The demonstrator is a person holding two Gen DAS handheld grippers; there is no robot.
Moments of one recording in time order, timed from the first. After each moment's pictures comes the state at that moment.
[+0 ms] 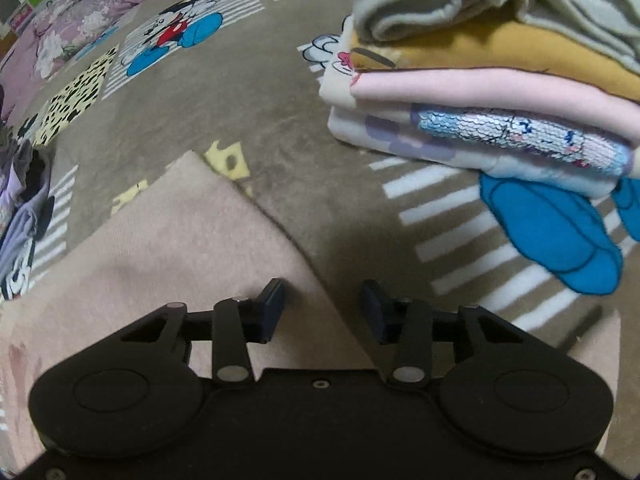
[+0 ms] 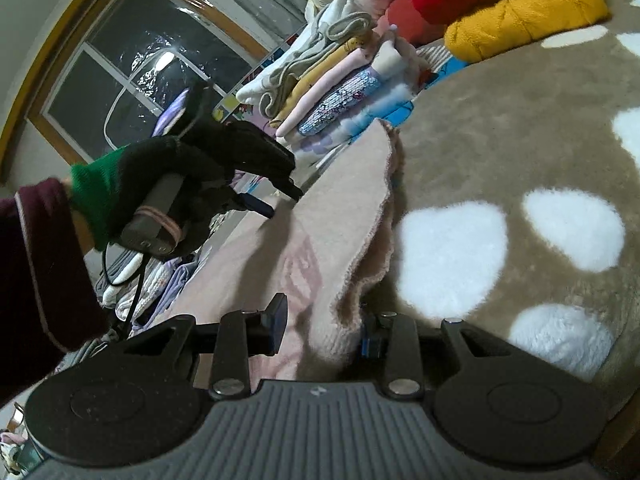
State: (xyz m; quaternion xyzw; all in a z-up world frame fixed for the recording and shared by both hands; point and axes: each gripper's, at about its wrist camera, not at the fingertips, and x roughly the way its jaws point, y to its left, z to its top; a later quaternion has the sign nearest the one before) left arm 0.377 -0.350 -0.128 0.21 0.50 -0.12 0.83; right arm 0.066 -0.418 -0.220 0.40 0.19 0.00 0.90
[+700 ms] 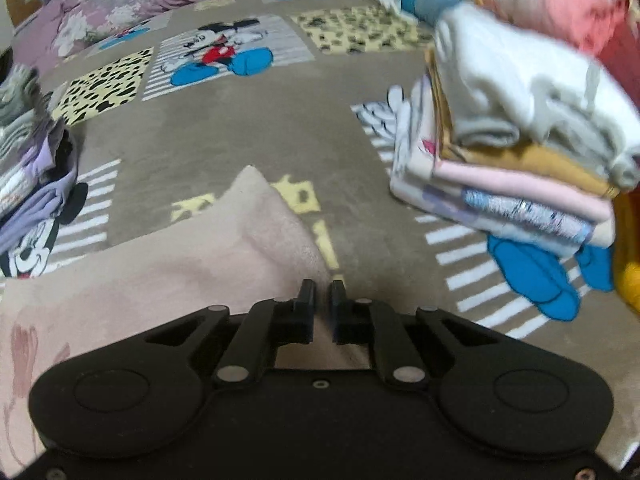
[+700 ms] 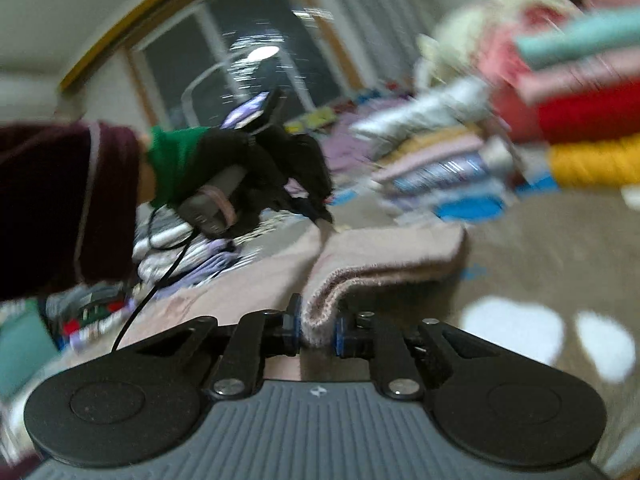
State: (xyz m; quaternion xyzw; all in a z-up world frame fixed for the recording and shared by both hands) left arm 0.372 -0.251 -0.066 0.08 0.45 -0.16 0.87; right arm 0.047 -0.362 -0.170 0.20 0.12 0.06 0.97
